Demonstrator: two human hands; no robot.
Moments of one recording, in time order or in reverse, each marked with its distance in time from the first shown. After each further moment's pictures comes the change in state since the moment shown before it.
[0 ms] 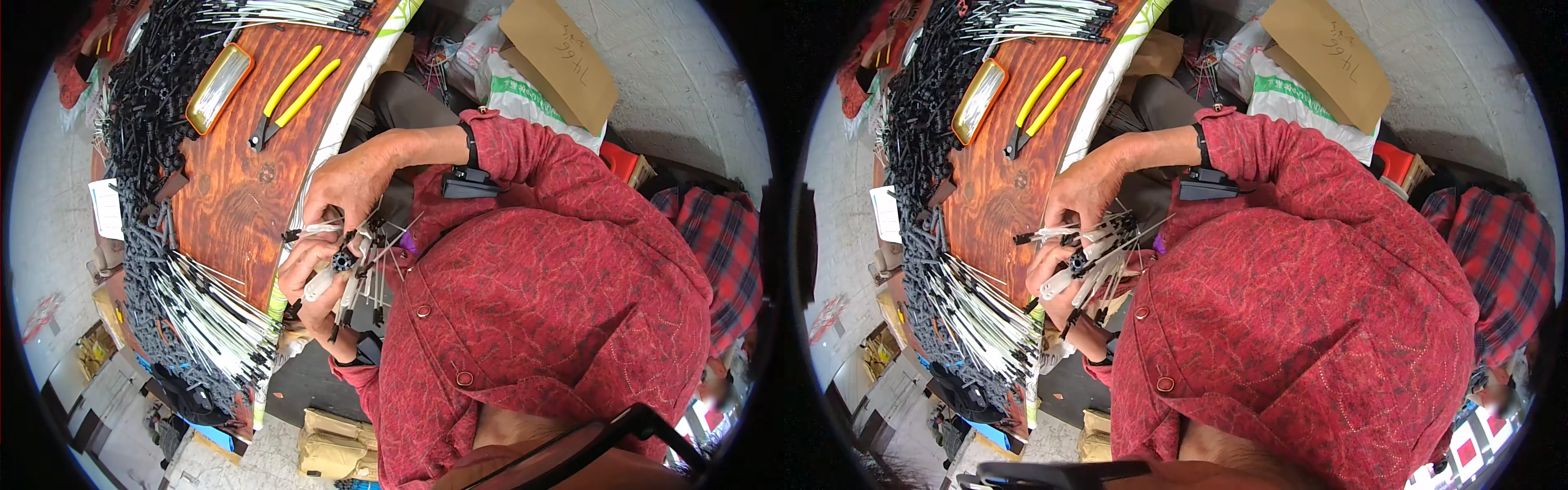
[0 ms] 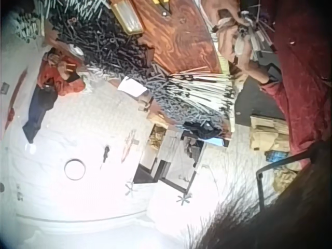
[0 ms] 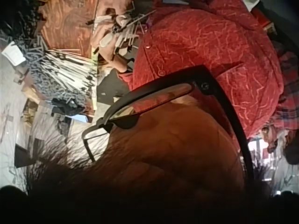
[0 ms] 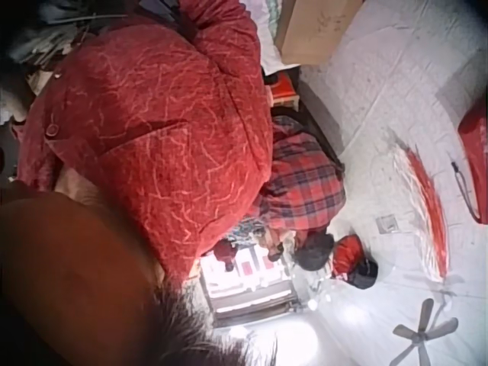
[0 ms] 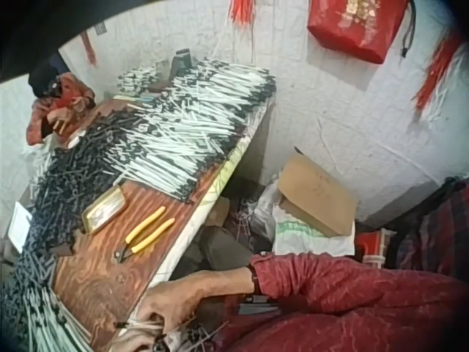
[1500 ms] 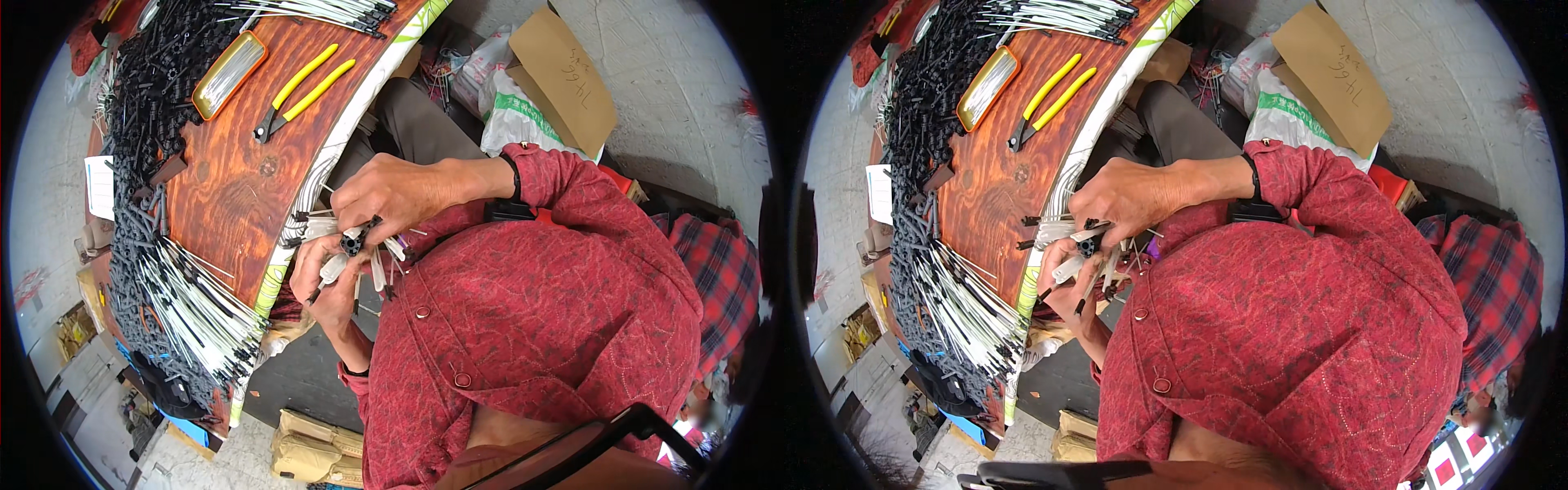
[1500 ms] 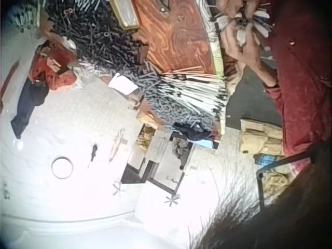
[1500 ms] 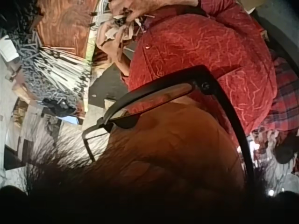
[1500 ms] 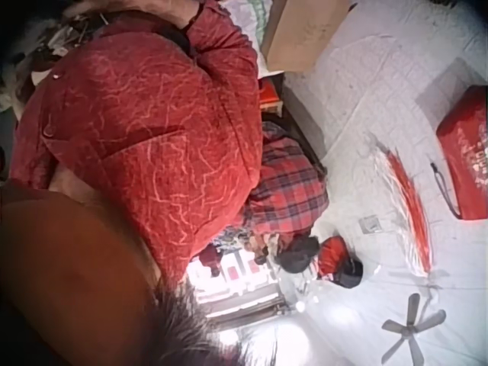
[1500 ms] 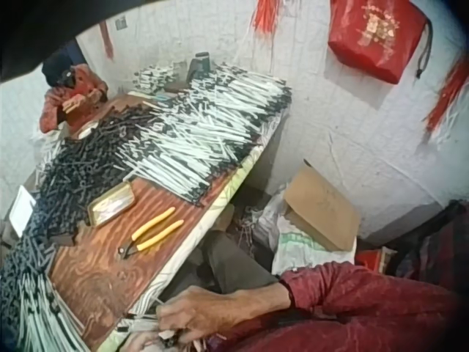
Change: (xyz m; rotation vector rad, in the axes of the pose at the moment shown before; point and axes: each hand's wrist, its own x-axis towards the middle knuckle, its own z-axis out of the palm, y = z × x) left_hand -0.006 0.026 0.049 0.122 0.334 -0.235; right_hand -0.045 -0.016 0.034 -0.386 0.421 -0.093
